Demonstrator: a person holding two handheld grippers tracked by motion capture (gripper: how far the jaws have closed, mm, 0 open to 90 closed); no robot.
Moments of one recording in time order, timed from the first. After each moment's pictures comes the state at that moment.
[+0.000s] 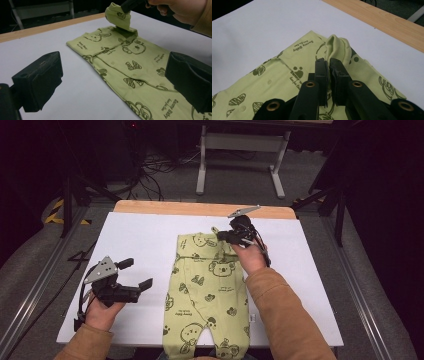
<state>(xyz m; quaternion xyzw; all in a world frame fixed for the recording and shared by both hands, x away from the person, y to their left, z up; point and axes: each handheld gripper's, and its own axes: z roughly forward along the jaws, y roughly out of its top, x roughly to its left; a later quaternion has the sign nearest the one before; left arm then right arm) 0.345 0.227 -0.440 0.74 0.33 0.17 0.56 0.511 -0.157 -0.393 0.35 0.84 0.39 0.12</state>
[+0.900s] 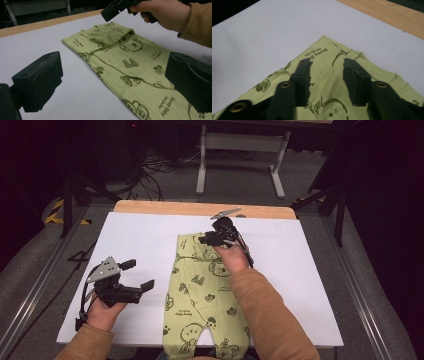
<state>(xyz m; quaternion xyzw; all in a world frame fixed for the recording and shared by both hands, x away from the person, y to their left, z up) 0.349 0.223 -0.443 0.75 0.32 0.15 0.55 0.526 -0.113 -0.417 0.35 0.84 0.40 0.09</state>
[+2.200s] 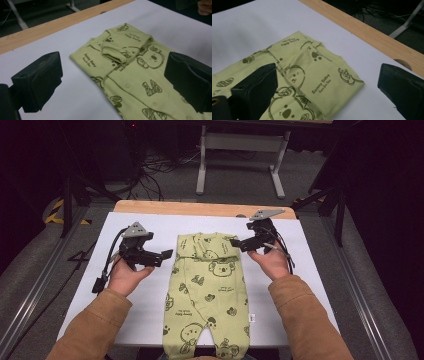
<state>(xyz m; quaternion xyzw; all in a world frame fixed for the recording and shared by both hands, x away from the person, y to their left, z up) 0.439 0.177 -0.402 0.79 0.34 0.15 0.48 0.493 -0.211 -0.381 0.32 0.84 0.41 0.17</state>
